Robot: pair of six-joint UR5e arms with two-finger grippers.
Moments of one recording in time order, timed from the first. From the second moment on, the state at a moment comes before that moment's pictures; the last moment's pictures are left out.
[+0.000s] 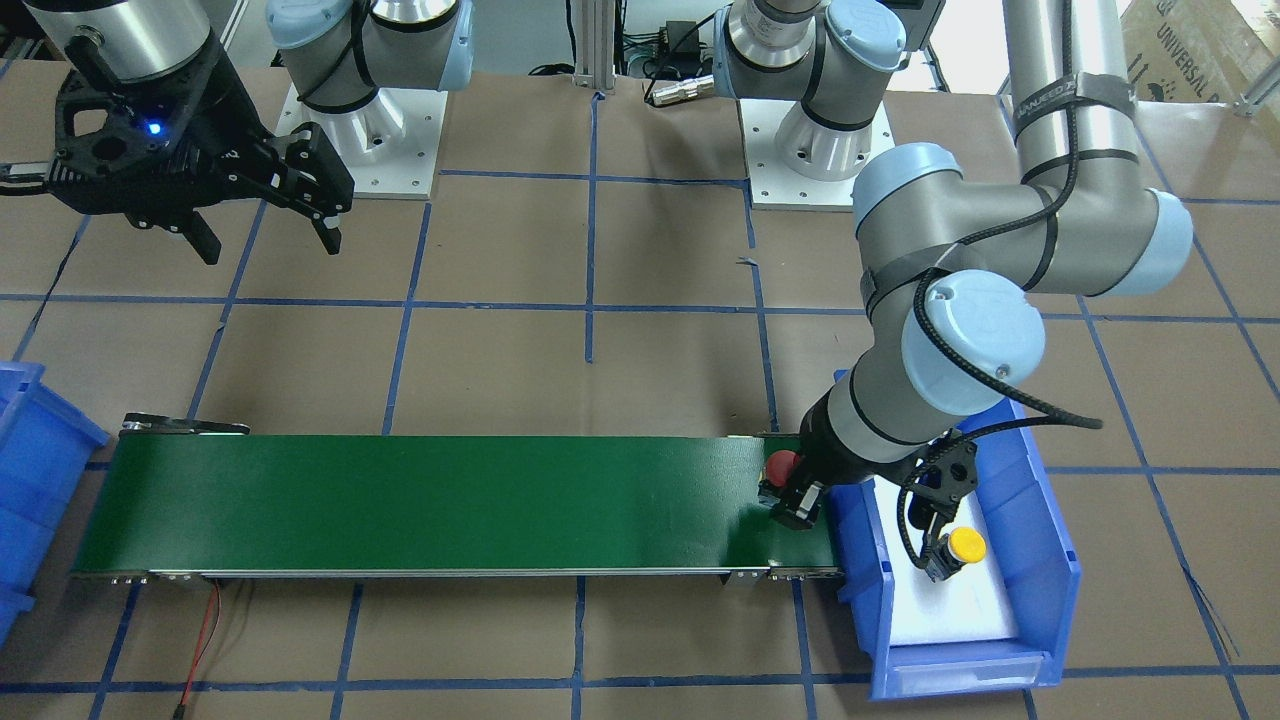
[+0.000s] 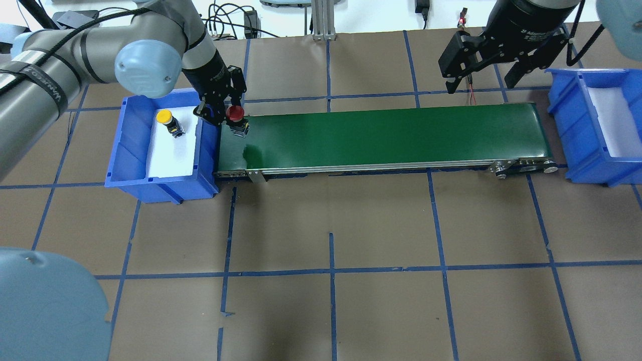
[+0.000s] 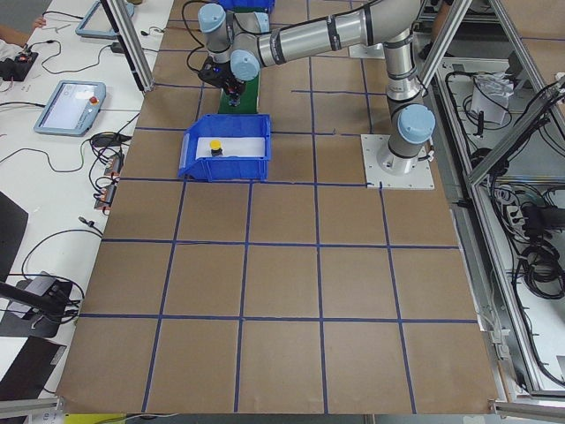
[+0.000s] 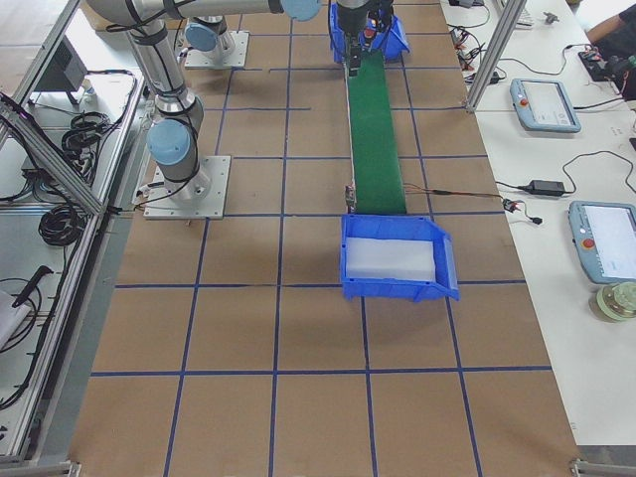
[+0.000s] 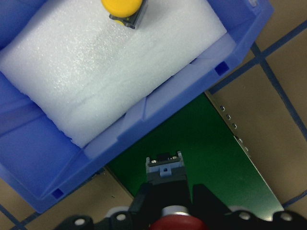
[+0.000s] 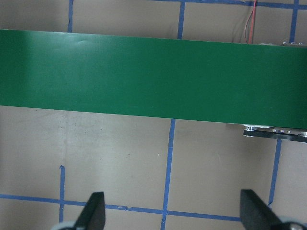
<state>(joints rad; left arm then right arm) -1.60 -2.02 -1.47 -1.29 1.47 -1.11 1.55 -1.56 1.48 -1.56 -1.51 -0.11</state>
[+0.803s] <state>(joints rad) -1.62 -2.05 -1.48 -1.25 1.47 -1.17 1.54 -1.56 1.49 -1.55 -1.52 -0.12</state>
